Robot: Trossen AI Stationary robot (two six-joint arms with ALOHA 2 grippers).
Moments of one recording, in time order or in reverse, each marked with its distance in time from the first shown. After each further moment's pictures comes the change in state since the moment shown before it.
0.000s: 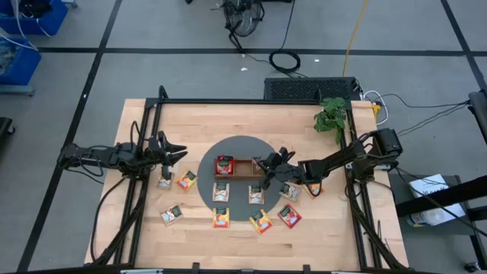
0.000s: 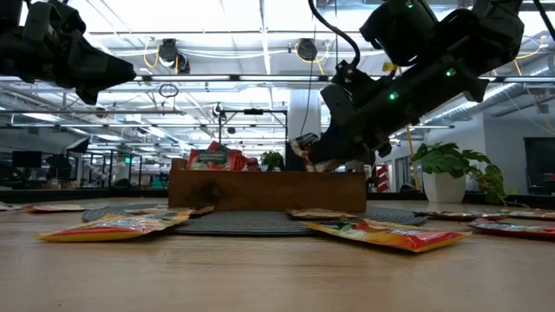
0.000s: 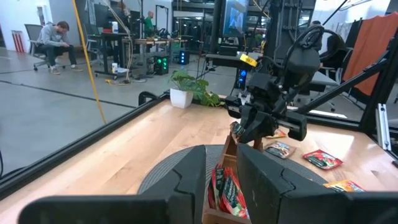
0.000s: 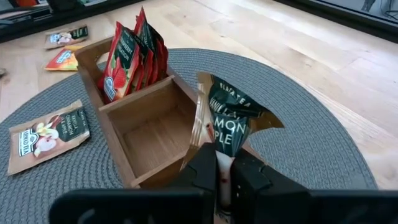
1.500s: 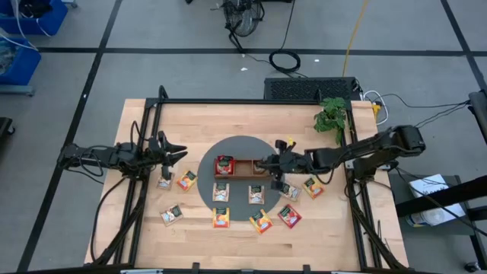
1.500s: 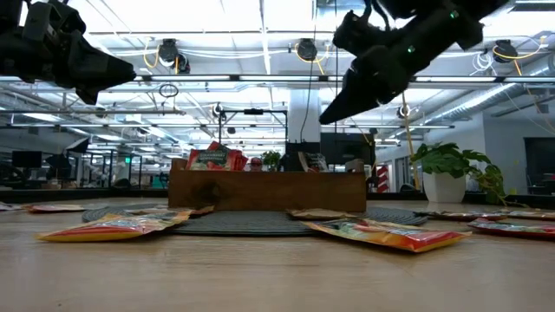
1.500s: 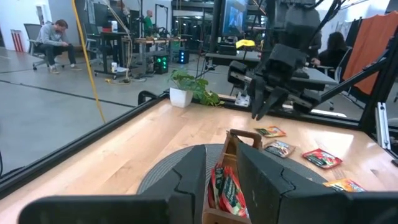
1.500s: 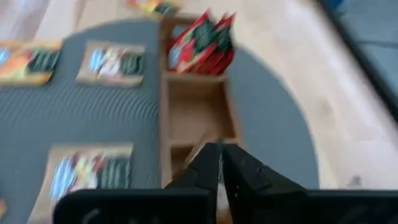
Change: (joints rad) left arm 0.000 0.000 0.000 -0.001 0.001 0.000; right arm -0.055 -0.256 0.126 -0.475 -0.296 -0.490
